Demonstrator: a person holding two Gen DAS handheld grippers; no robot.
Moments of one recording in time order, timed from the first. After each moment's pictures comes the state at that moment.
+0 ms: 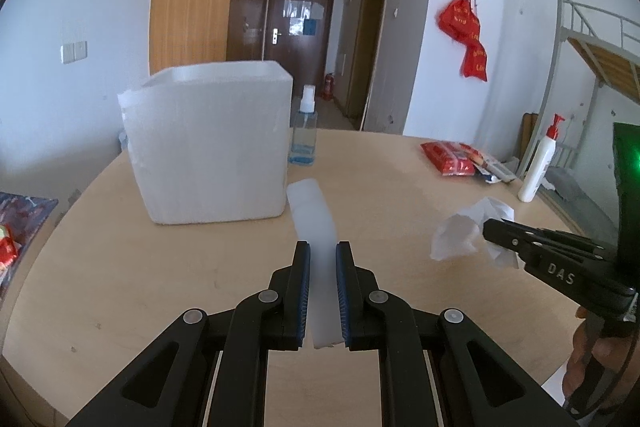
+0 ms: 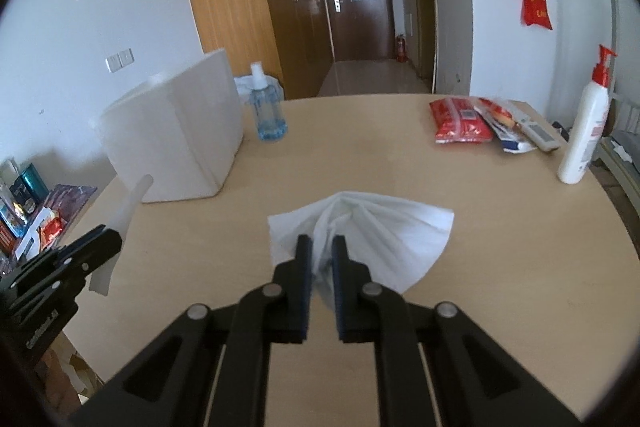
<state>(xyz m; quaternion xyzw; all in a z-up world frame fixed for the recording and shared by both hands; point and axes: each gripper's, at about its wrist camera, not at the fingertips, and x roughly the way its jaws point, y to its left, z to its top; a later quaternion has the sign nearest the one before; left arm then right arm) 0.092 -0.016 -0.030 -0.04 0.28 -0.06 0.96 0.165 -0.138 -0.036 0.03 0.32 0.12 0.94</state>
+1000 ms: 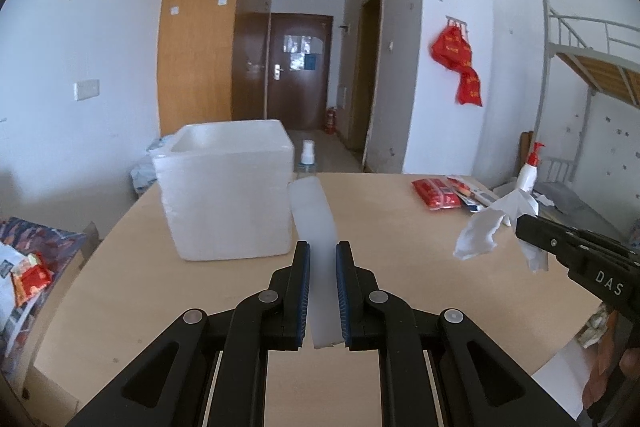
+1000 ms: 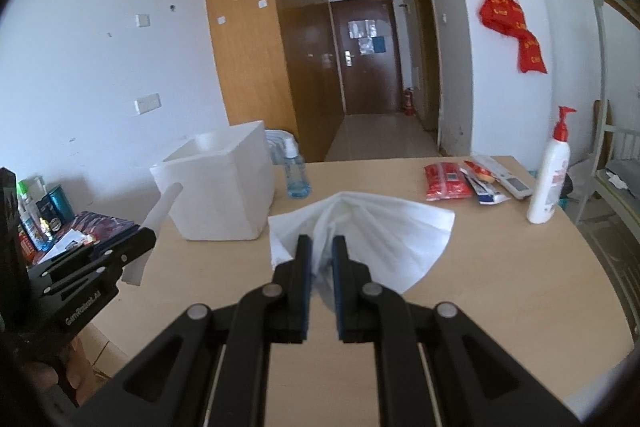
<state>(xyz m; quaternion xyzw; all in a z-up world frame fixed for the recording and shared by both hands) 0.043 -0.021 0.022 -0.03 0.22 -0.06 0.97 0.098 -0.147 0.023 0.04 0.22 0.14 0.96</state>
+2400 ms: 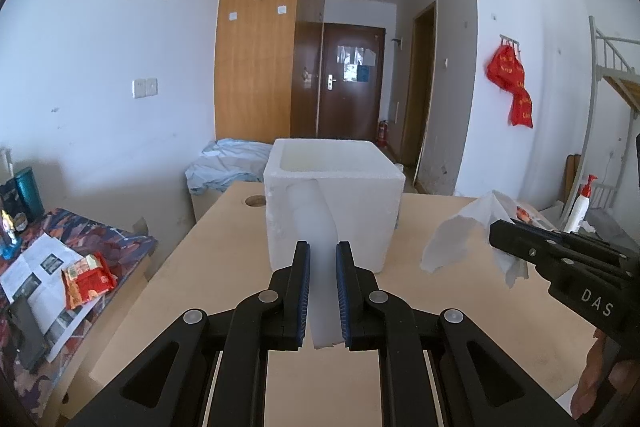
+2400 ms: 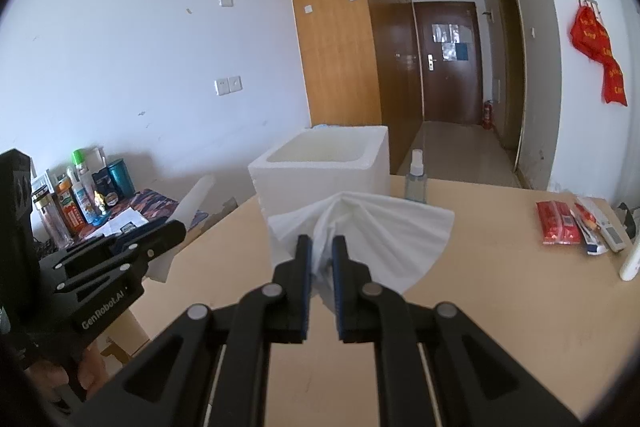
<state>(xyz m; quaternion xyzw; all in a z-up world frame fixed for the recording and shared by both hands) 0.034 0.061 0.038 -0.04 0.20 0.04 0.98 0.128 -0.040 0.034 0.00 0.22 0.28 0.94</state>
